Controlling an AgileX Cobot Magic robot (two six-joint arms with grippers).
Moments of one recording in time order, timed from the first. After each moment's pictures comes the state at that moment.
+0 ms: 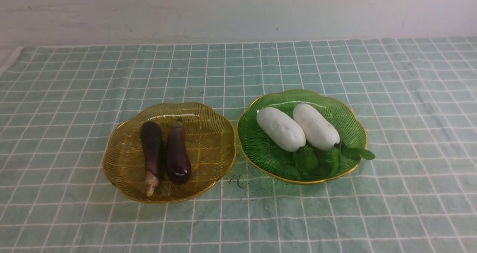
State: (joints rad) right arm 0.11 -0.02 -0.42 0.37 0.05 -0.23; left arm -0.13 0.02 -0.47 -0.30 0.65 0.30
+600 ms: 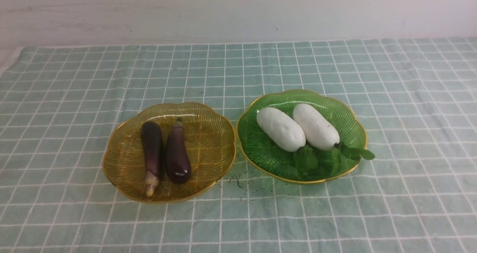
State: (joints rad) right arm 0.11 -0.02 -0.42 0.37 0.05 -0.23; left arm -0.06 -0.01 0.01 0.03 0.46 0.07
